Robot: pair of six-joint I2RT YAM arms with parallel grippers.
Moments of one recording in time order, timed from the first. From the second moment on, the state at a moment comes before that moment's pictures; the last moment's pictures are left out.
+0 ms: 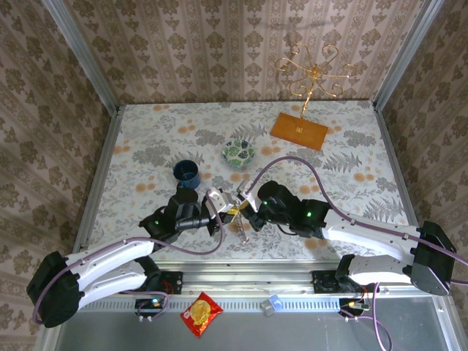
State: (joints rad) left arm -0.88 0.94 0.44 0.08 0.36 0.12; right arm 0.98 1.19 0.82 -0.27 0.05 0.09
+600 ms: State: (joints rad) left arm -0.91 0.94 0.42 0.14 0.30 0.17; right arm 0.92 1.19 0.82 -0.27 -0.04 0.19
